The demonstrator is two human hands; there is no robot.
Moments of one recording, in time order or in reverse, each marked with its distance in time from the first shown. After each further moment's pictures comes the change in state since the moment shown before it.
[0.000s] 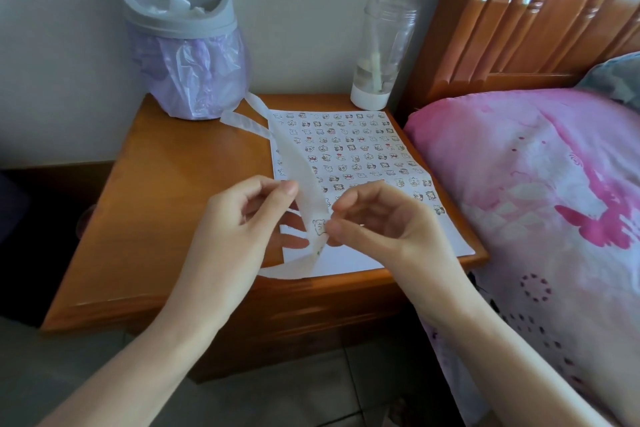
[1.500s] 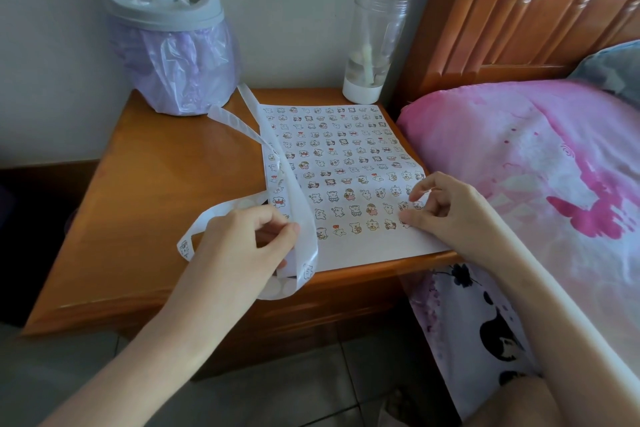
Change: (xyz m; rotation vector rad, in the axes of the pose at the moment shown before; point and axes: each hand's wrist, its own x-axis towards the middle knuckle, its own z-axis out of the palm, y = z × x) left_hand 0.002 -0.028 0.000 0.524 -0.078 0.007; right_hand 0.015 0.028 -0.097 -0.841 0.190 0.174
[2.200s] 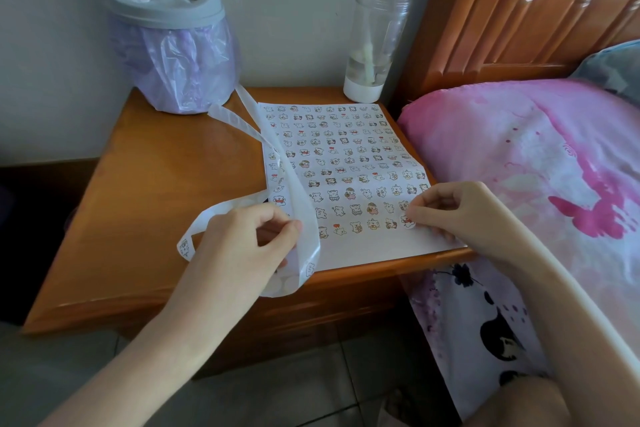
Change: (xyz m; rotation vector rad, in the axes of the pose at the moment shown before) left_hand 0.000 0.002 0.001 0.000 0.016 0.015; right_hand -0.002 -0.008 -0.011 0.187 -0.095 0.121
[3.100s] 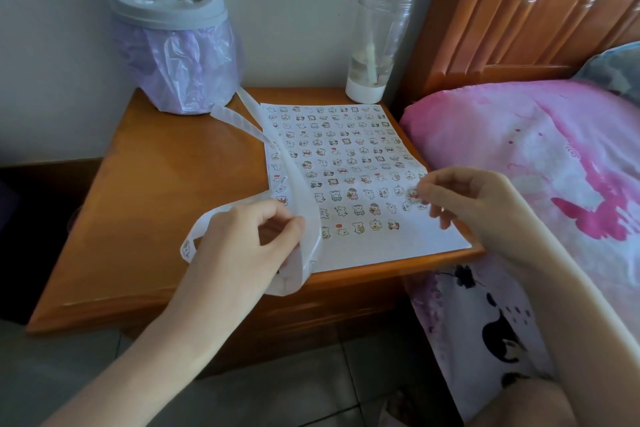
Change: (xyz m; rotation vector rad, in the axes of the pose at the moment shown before) left_hand -0.003 0.005 -0.003 -0.078 0.020 0.019; right_hand -0.012 -0.022 -0.003 0.150 0.095 -0.041
